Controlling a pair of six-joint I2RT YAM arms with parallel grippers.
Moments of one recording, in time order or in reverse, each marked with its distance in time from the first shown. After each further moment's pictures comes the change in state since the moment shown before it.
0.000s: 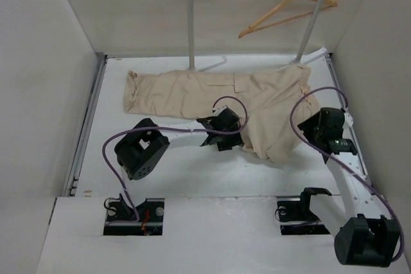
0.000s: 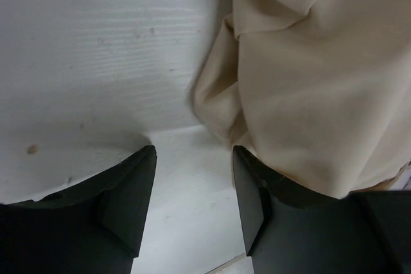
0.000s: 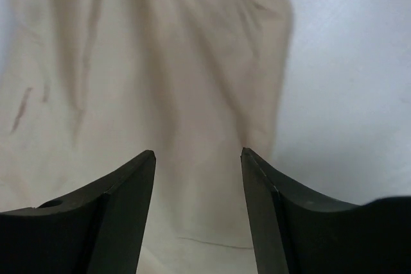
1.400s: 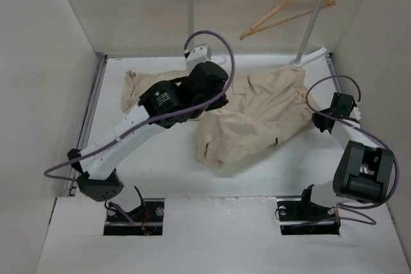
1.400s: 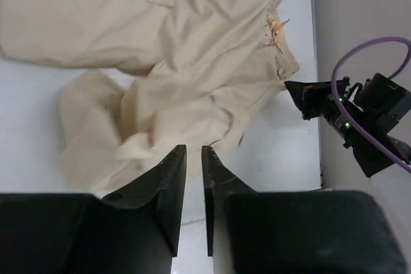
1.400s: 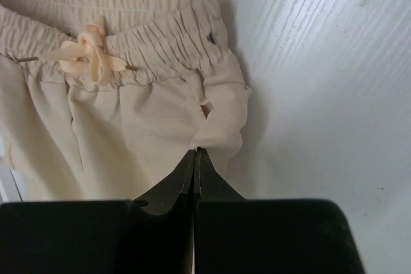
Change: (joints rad) left arm -0.115 -0.314 0.845 -0.900 -0.485 0.120; right arm -0.270 0.509 0.100 0.270 -0.103 0.124
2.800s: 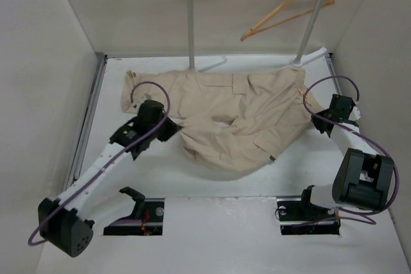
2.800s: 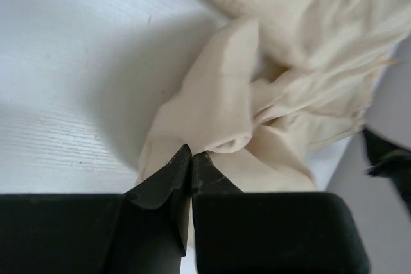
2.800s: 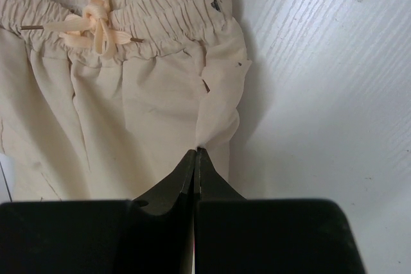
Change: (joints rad) left arm 0.507 -0.489 -1.225 0.639 0.441 -0.165; right arm 0.023 -0.061 -0.035 0.001 0.015 -0.049
